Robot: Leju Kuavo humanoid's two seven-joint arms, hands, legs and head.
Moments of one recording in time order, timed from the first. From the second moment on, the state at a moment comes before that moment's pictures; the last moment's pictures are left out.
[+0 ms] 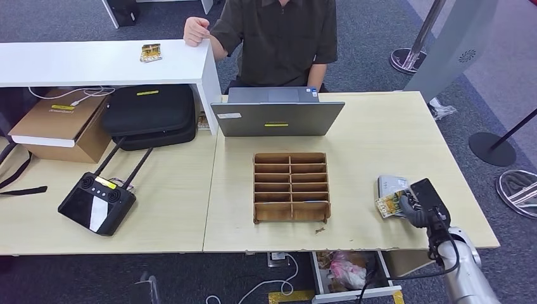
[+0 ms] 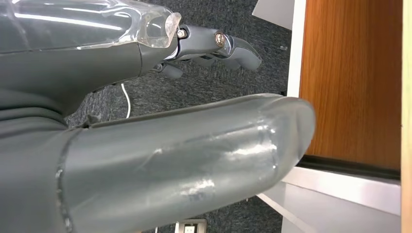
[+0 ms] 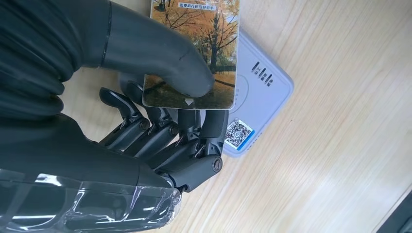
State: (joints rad) left arm -0.01 -0.22 0.24 -0.59 -0.02 0.40 -0.69; right arm -0.36 -0.29 -0.03 -0.75 0.30 0.04 -0.22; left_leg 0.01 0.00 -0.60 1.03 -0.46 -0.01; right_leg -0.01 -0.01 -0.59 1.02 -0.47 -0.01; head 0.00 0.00
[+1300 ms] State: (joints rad) left arm -0.01 -0.22 0.21 -0.58 -0.01 0.47 -0.69; right arm -0.24 -0.27 -0.05 -1.48 0.54 -0.28 -0.19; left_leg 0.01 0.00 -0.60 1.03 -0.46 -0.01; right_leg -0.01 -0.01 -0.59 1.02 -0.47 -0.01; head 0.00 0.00
